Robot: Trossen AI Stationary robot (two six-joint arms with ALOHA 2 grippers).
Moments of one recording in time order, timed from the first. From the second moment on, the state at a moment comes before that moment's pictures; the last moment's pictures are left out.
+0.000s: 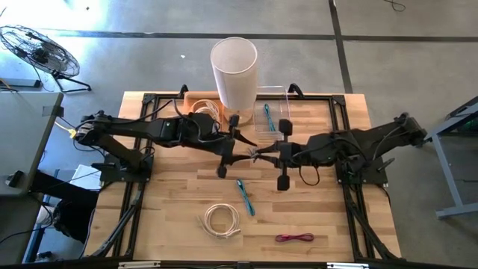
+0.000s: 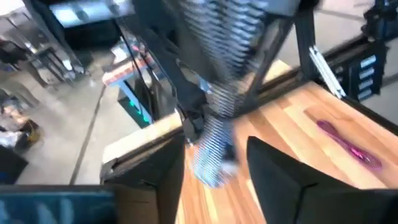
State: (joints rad) left arm -0.09 1.45 1.44 -0.22 0.01 0.44; right arm 0.33 1.34 1.43 -0.31 0.43 -0.14
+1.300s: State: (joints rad) left arm -0.09 1.43 1.35 -1.44 -0.20 0.38; right arm -0.48 1.39 1.43 -0.80 0.09 0.49
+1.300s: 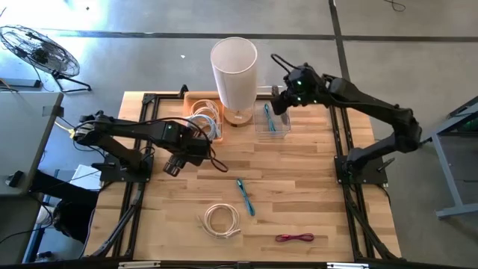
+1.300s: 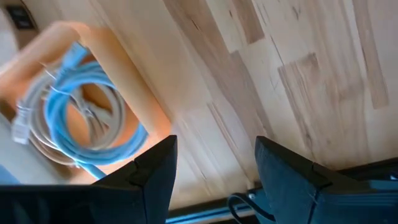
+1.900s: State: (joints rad) left arm -0.09 1.43 1.27 -1.41 -0.19 0.33; right arm -0.57 1.56 1.43 -0.86 0.11 0.44
